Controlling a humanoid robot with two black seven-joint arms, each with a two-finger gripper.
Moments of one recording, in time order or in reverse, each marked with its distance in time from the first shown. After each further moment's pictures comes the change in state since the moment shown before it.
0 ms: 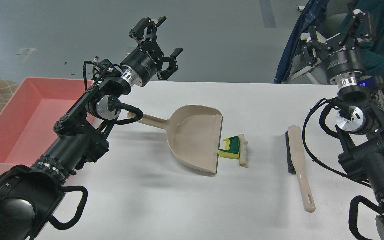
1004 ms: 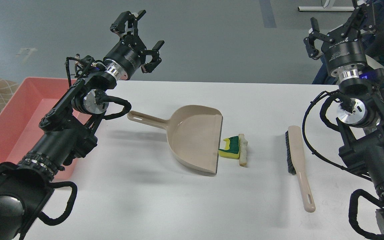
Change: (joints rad) left arm -0.005 0.071 -0.009 0.003 -0.047 0.058 -0.019; right arm 0.042 -0.003 -0.002 -0.013 0.015 -0.008 -0.003
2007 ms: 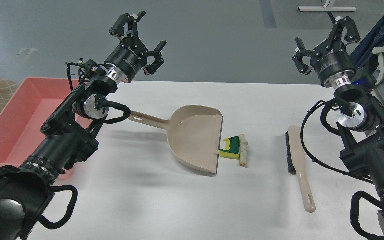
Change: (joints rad) left arm 0.014 -0.008 0.009 -0.001 -0.034 -0.070 -0.035; right arm 0.001 -0.019 -0.018 -0.032 0.000 0.018 -0.203
